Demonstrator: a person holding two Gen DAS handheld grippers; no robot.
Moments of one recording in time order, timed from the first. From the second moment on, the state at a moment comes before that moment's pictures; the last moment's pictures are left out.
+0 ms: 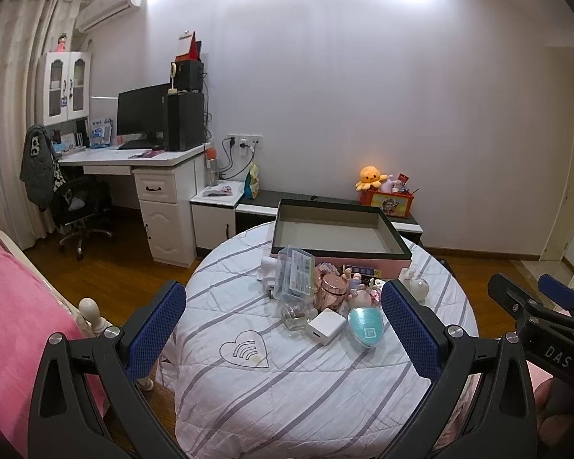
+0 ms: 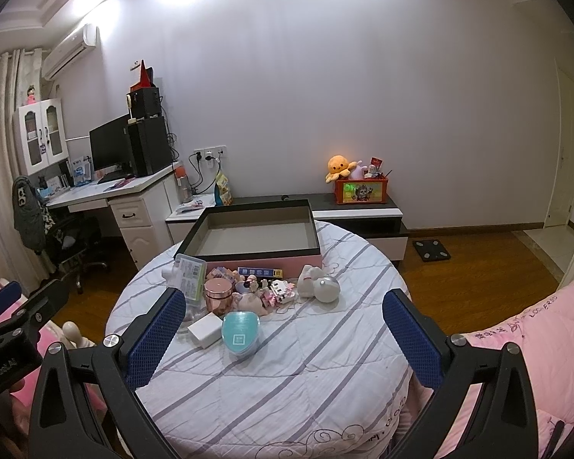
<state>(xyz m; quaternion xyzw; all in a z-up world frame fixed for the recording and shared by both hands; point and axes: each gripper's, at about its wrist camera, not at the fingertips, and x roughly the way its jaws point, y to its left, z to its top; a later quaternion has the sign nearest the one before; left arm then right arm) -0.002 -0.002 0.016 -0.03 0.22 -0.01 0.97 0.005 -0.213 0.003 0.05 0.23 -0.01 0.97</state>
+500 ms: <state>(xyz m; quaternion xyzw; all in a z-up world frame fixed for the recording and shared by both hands) 0.009 -0.007 -0.002 -0.04 0.23 -0.02 0.97 0.011 -0.216 -0.004 0.05 0.24 -0.02 0.97</state>
